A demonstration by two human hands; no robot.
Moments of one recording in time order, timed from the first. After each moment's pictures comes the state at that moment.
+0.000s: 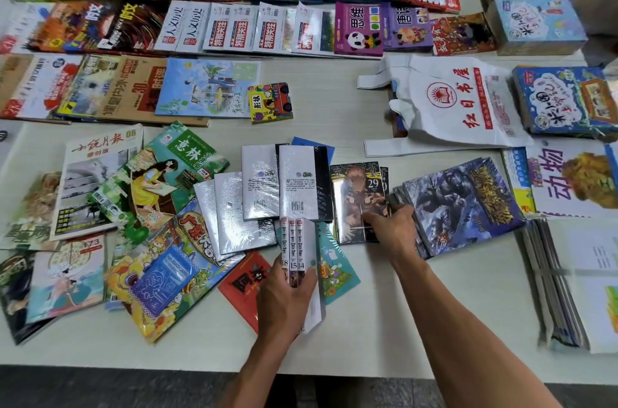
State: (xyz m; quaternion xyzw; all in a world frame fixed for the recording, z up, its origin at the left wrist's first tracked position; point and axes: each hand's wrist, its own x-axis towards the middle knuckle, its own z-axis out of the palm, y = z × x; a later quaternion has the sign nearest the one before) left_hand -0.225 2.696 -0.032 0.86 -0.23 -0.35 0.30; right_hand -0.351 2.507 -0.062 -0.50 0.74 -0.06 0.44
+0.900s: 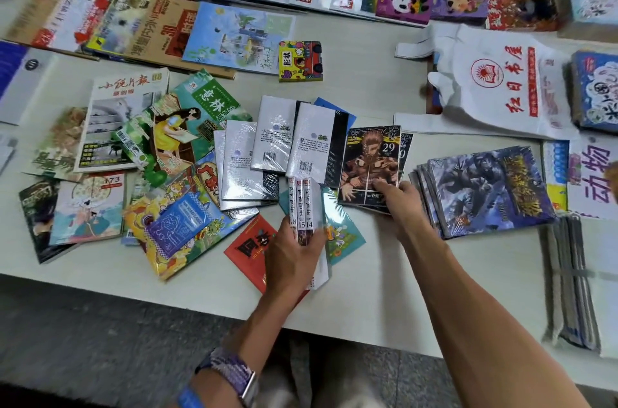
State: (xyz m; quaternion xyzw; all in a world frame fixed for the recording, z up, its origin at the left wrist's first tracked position) left_hand -0.227 2.694 -0.027 0.86 -0.18 -0.34 0.34; right_hand -0.340 2.509 -0.071 -0.40 0.67 -0.15 0.60
